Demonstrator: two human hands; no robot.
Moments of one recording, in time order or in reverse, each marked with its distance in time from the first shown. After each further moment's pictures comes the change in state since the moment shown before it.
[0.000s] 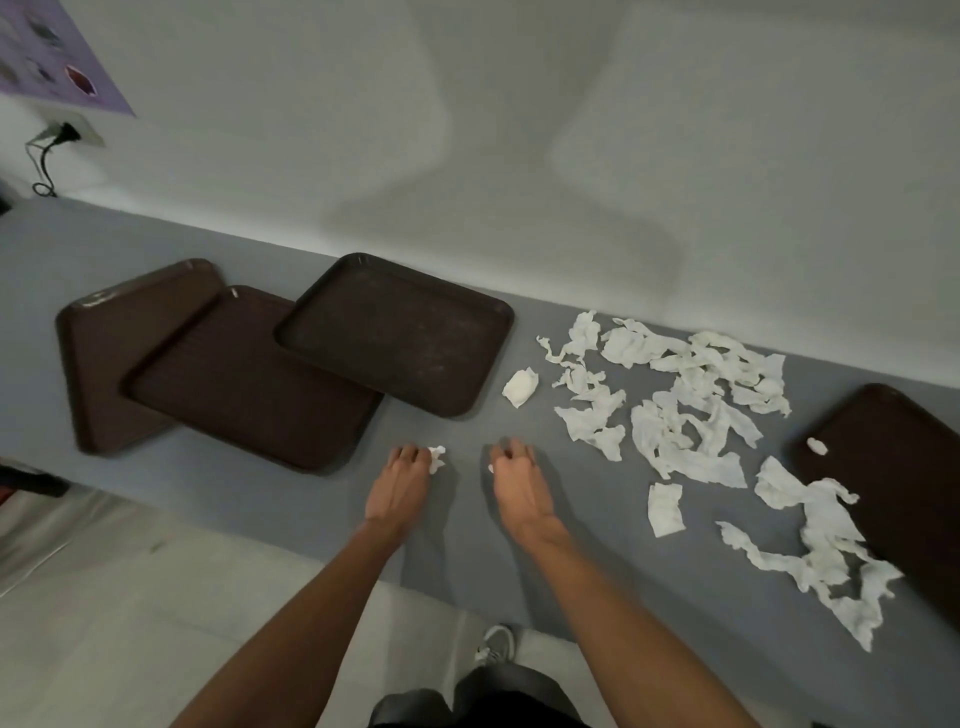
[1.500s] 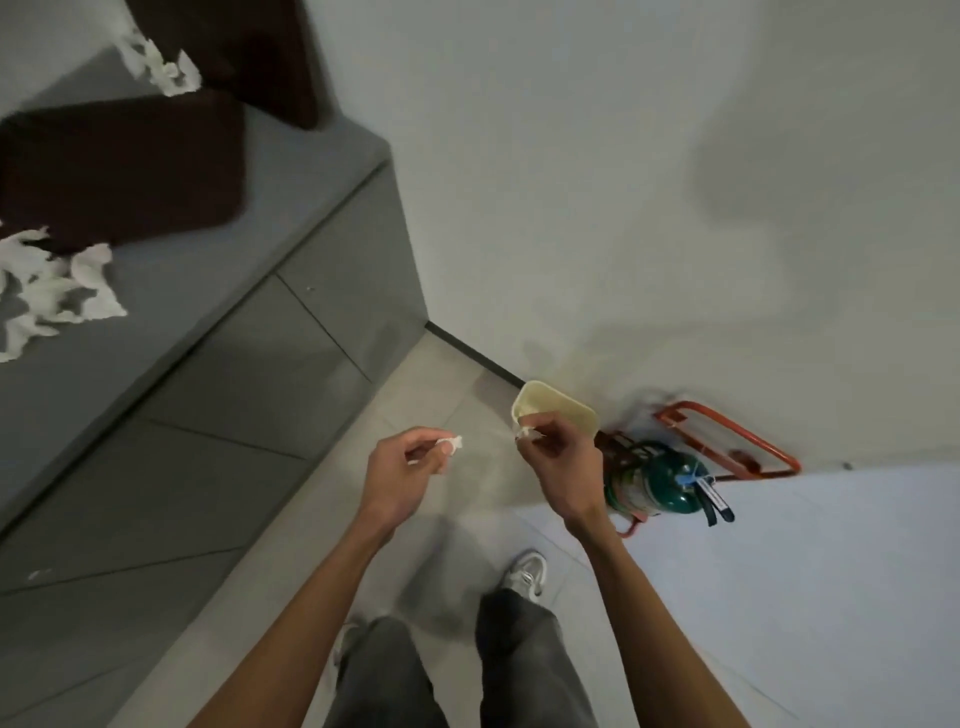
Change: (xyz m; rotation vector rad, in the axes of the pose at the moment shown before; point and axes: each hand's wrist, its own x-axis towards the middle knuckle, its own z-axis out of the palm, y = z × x) left_hand -0.589 0.482 0.295 -0.517 -0.887 0.664; right_hand -0.868 0.340 0.066 1.069 0.960 1.261
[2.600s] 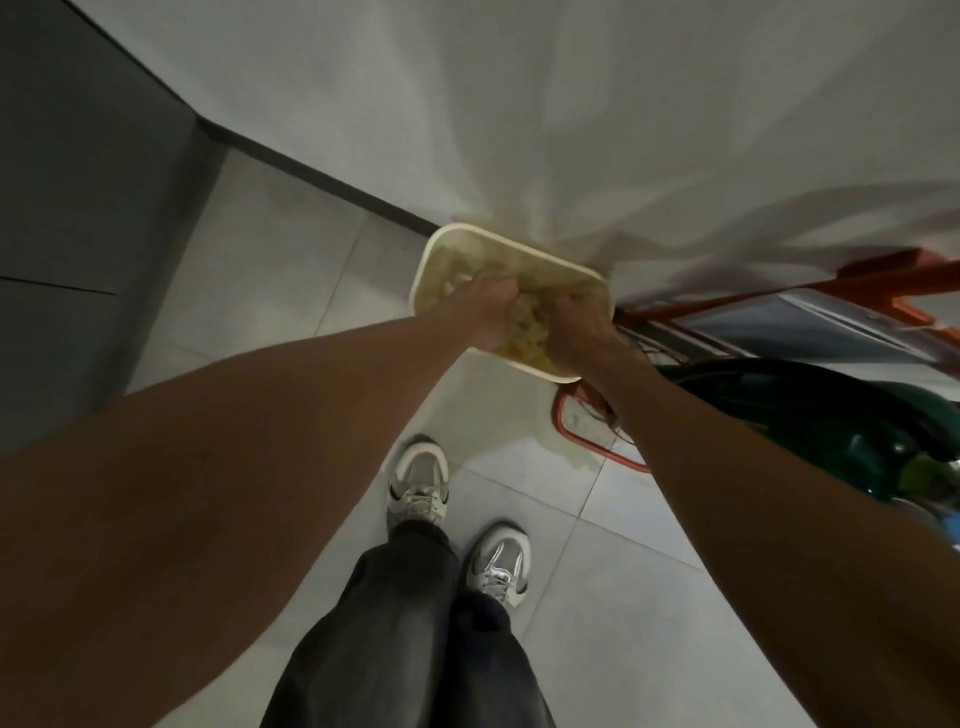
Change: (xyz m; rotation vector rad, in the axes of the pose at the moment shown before) left_hand 0.418 -0.345 0.418 1.158 -0.755 0.168; right_hand 0.391 0.505 0.055 -1.190 -0.491 0.167
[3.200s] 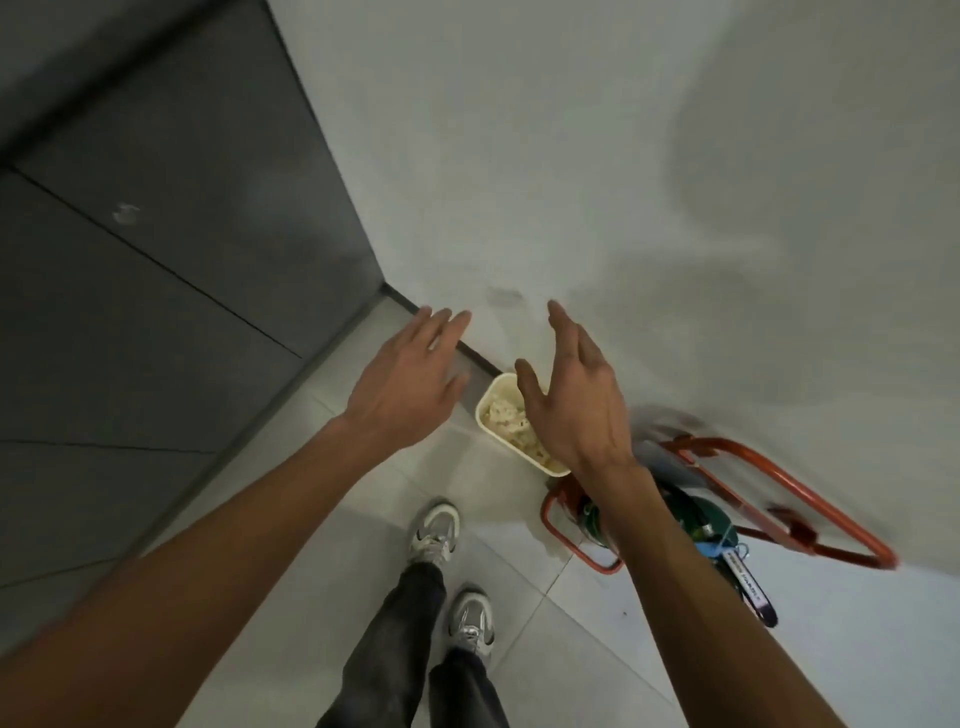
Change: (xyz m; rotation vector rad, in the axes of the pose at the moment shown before) left_hand -0.370 0.004 -0.213 -0.084 0.650 -0.141; right_hand -0.301 -0.098 -0.268 0.417 0.636 -0.249
